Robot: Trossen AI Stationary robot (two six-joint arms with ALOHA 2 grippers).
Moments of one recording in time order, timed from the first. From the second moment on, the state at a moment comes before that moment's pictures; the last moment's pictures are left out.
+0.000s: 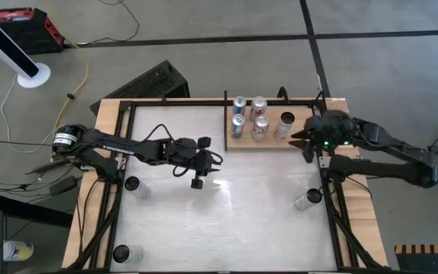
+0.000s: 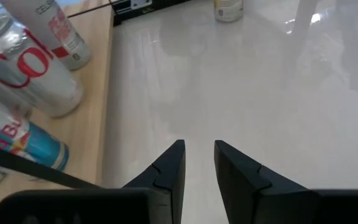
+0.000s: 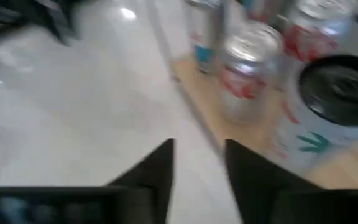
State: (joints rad) left arm 0.02 1.49 0.89 0.13 -0.01 0.27; right arm -0.37 0.60 0.77 -0.81 -0.04 0.19
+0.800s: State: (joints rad) left arm 0.03 1.25 0.89 -0.04 -0.01 0.27; right arm -0.43 0.87 0.73 -0.77 0.21 0.17
